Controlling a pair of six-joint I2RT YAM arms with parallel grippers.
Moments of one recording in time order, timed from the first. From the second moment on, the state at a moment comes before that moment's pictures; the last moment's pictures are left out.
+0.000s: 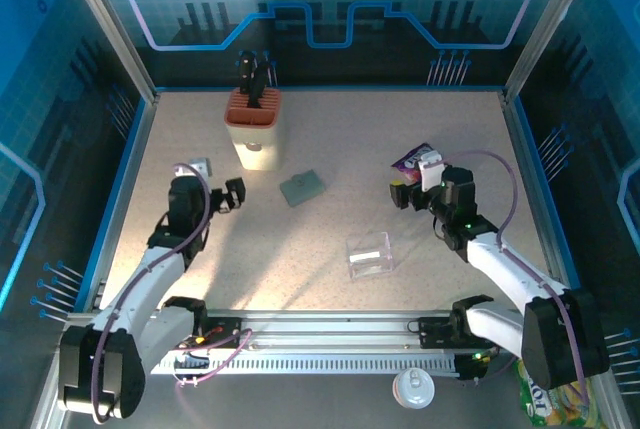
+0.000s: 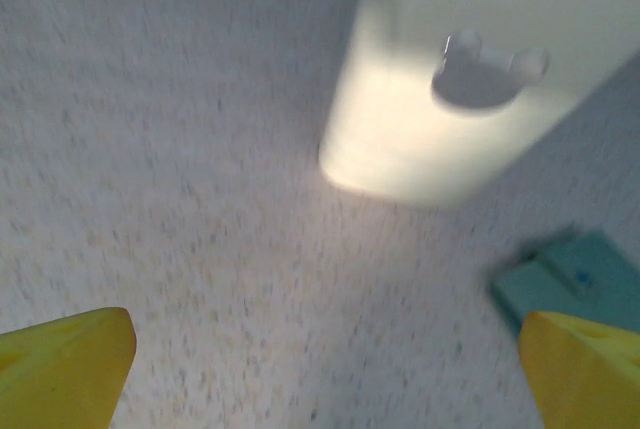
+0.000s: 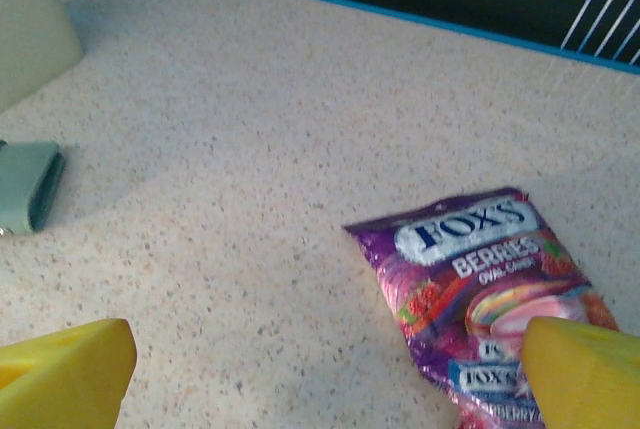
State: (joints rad) left arm -0.08 0.94 0.44 -0.03 -0.07 -0.28; right arm 0.22 1.08 0.48 0.14 -0.06 -0.09
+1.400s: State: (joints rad) left arm -0.04 0.97 0.41 0.04 -0.09 -0.39; right arm 0.25 1.18 0.65 -0.13 -0.08 0.08
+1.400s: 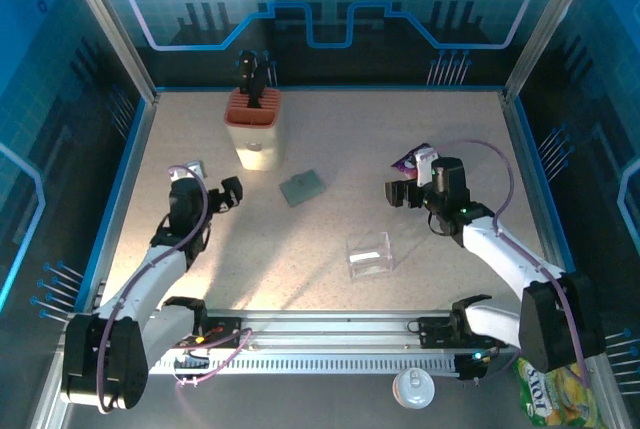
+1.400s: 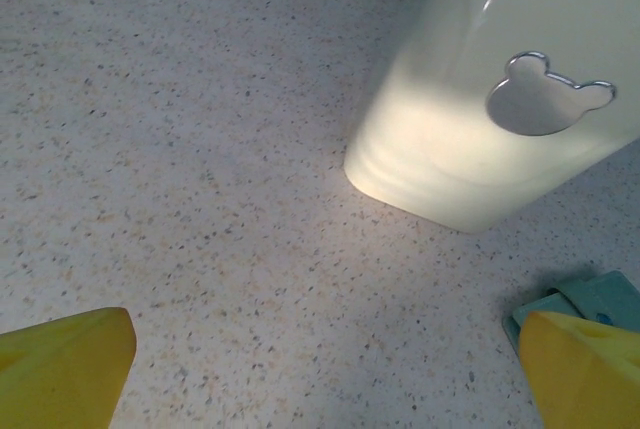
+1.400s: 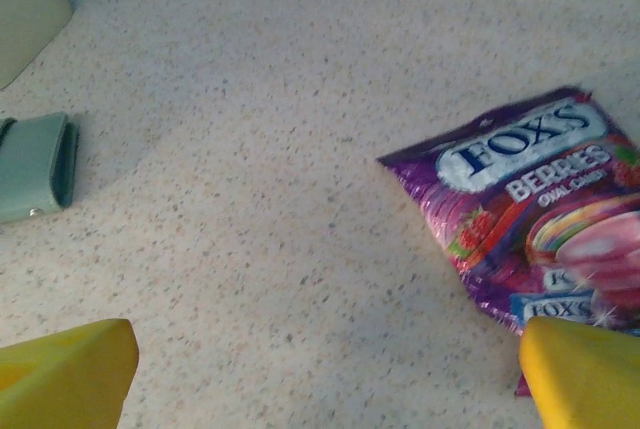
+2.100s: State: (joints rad) left arm -0.04 0.90 0.75 -0.52 0.06 -0.48; right arm 0.41 1.11 0.74 -0.74 -0.22 0.31
